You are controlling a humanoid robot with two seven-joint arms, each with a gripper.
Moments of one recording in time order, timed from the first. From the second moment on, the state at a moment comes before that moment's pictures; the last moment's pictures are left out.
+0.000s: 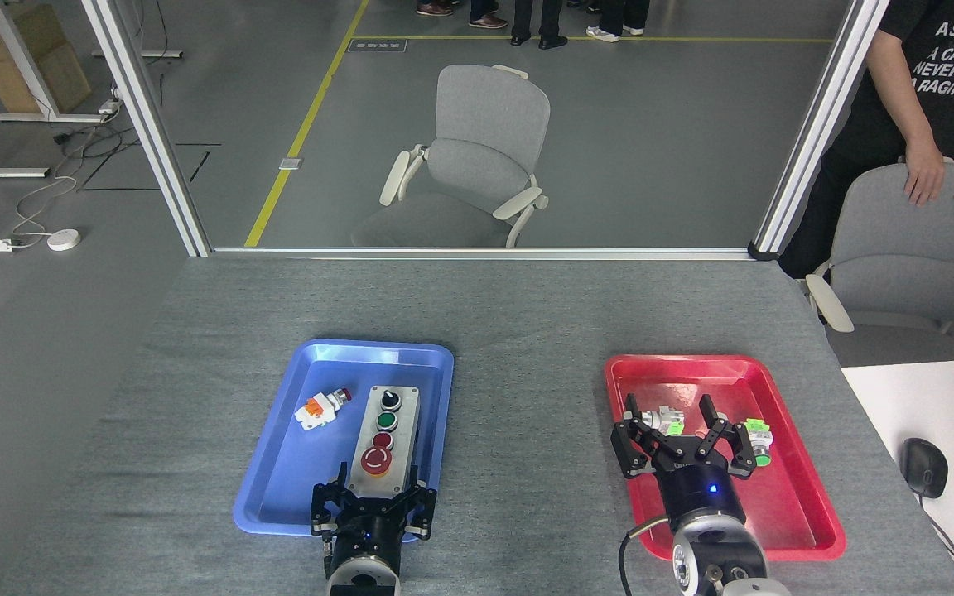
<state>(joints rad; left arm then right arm) -0.22 -0.12 -0.28 -1.07 -1.59 0.37 0.00 -0.16 0.00 0.07 -1.39 1.43 0.05 0.01</state>
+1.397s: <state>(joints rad) -0.29 -0.10 -0.31 -1.13 -1.54 0.33 0.01 -0.14 0.03 0.02 -1.38 1.45 0.02 0.00</state>
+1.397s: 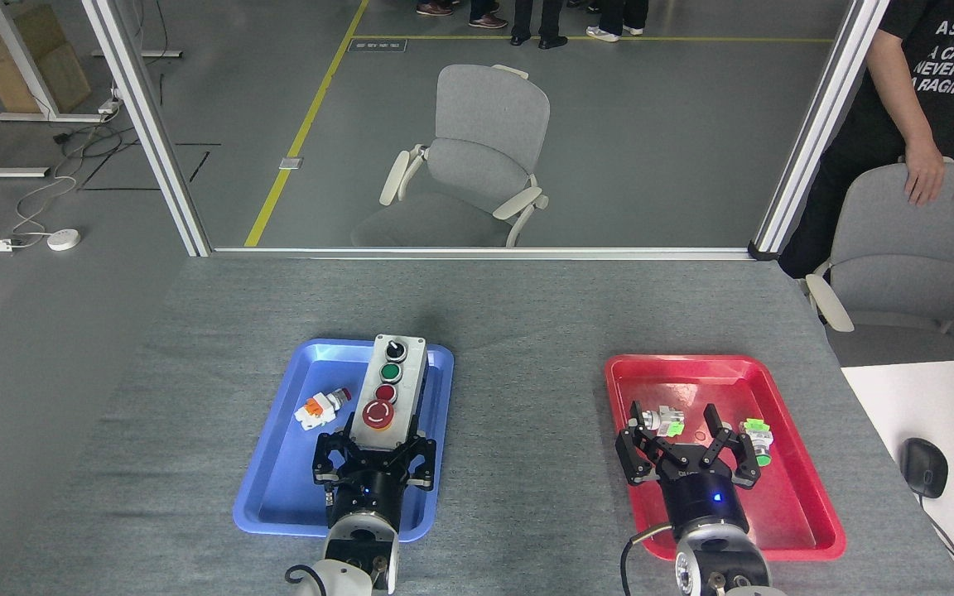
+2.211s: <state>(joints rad) -0.37 -0.14 -0.76 -1.01 -1.52 0.44 -0.16 -0.13 0.02 0.03 -1.40 1.46 0.03 0.00</state>
